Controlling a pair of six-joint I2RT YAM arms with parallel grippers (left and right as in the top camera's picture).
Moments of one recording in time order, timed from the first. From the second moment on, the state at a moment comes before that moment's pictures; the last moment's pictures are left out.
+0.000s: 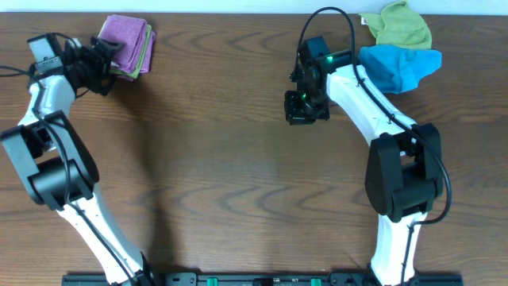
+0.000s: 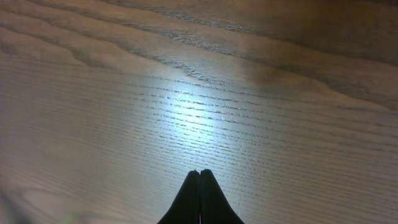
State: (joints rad) left arm 0.41 2.27 1.69 -0.31 0.71 -0.80; right arm 0.32 2.13 1.71 -1.06 -0.28 0.29
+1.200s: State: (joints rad) left arm -0.13 1.07 1.41 -1.13 0.18 -0.06; right arm 0.32 1.08 1.46 -1.23 0.03 0.20
